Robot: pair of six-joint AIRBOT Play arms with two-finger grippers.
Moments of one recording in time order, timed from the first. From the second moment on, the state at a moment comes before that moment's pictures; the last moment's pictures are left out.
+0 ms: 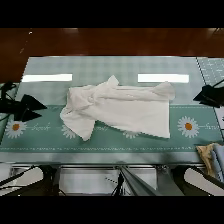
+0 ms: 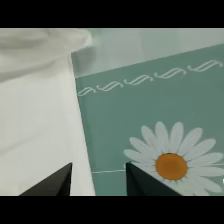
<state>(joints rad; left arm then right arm) 0.56 -1.27 0.89 0.93 -1.44 -1.29 -0.48 -1.19 1.09 -1.20 1.36 1.36</state>
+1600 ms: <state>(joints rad) 0.26 -1.44 0.75 0.79 -1.18 -1.15 -0.50 -1.09 0.43 -0.92 1.22 1.26</state>
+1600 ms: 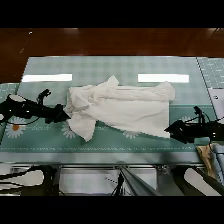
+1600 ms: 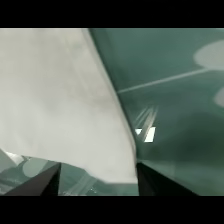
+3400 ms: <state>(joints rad) 0.26 -0.65 1.99 1.07 -1.62 -1.41 -0.27 -0.67 1.94 -1.32 1.57 1.54</state>
